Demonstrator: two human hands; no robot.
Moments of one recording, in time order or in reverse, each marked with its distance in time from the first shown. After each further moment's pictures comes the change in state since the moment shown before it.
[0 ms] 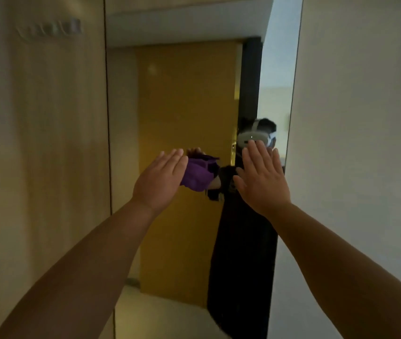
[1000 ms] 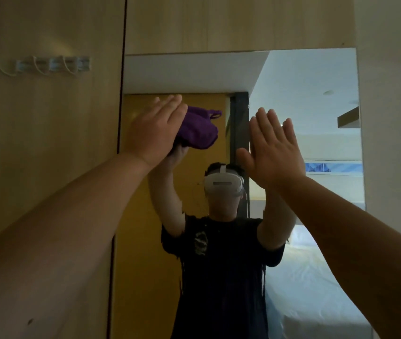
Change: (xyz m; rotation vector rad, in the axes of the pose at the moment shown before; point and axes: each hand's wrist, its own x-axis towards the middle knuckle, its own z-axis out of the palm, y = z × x) left_hand 0.177 -0.210 0.017 -0.008 0.428 0.078; right_hand 0.223 -0.054 -0.015 -0.219 0.289 0.097
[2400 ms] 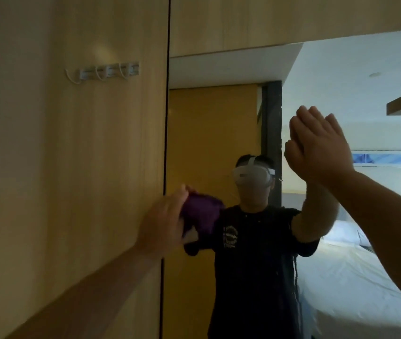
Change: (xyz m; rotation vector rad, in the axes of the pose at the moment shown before) left_hand -0.199 0.023 -0.014 -0.385 -0.087 -0.228; right_hand -0.004 0.006 -0.008 0.157 0.021 -0.026
